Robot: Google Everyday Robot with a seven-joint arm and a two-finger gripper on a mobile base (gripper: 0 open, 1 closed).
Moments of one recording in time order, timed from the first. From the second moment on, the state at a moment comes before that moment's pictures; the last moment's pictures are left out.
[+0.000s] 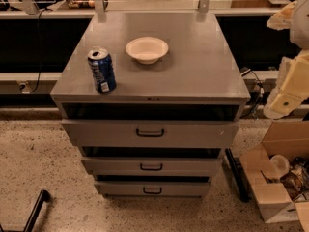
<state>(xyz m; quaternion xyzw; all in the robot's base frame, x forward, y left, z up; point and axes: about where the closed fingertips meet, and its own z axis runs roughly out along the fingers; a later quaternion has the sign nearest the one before) 0.433 -0.203 1.019 -0.60 0.77 -0.08 0.21</state>
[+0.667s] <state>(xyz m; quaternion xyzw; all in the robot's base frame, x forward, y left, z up) 0.440 -0.189 1.001 -0.61 0.76 -0.07 0.20</state>
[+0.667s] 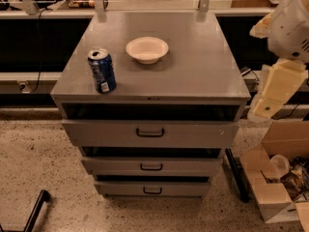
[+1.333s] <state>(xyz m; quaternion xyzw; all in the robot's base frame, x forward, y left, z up) 0.465 -0.166 0.889 -0.61 0.77 -0.09 0.17</state>
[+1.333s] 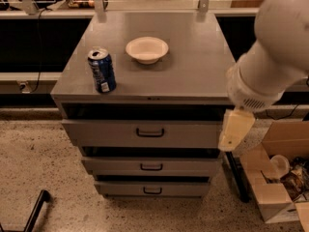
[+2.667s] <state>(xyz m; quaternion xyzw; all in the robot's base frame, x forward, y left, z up) 0.470 -0.163 0.841 -0.63 0.73 -0.06 0.26</state>
